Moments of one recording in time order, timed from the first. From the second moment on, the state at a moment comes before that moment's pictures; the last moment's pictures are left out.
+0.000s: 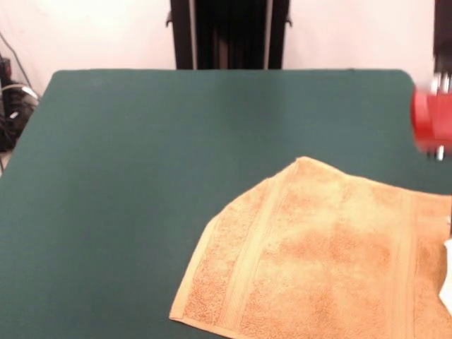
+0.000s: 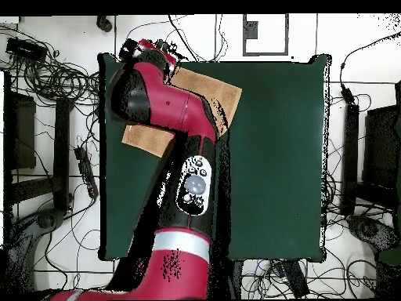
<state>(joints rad) 0.18 -0.37 -0.26 1.12 0.47 0.13 2.05</state>
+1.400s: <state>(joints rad) -0.16 -0.81 -0.11 1.51 0.22 0.45 2.05</state>
